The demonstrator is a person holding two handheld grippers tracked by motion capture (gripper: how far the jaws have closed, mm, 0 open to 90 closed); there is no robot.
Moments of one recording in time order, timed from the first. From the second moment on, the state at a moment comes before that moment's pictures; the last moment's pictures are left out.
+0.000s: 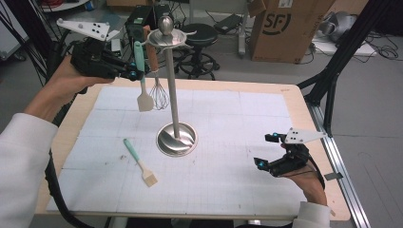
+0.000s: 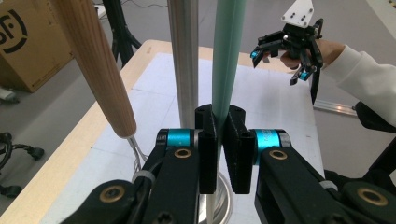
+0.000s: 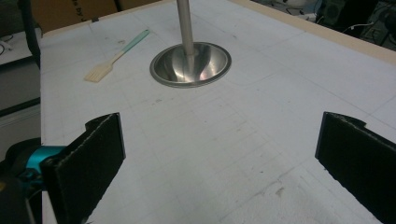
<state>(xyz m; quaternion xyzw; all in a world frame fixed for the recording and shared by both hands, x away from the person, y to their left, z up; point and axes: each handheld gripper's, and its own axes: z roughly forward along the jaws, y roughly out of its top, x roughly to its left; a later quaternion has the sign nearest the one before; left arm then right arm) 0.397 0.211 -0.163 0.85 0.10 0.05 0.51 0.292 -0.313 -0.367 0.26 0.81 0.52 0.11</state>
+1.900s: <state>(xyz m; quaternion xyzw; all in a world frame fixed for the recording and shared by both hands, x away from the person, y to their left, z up) 0.363 0.161 -0.149 0.87 0.11 0.01 0.49 0.293 -0.308 -0.362 0.24 0.81 0.53 0.11</state>
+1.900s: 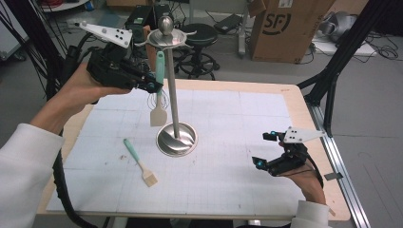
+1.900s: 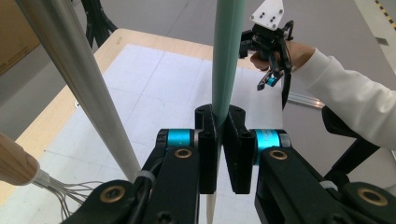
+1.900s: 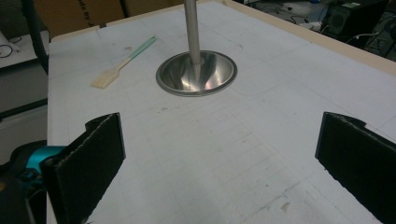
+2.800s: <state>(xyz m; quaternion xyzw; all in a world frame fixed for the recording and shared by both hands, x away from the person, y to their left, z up) 0.370 0.167 -0.163 0.87 0.16 0.04 0.47 0.291 -0.308 -0.361 0.24 0.81 0.53 0.11</state>
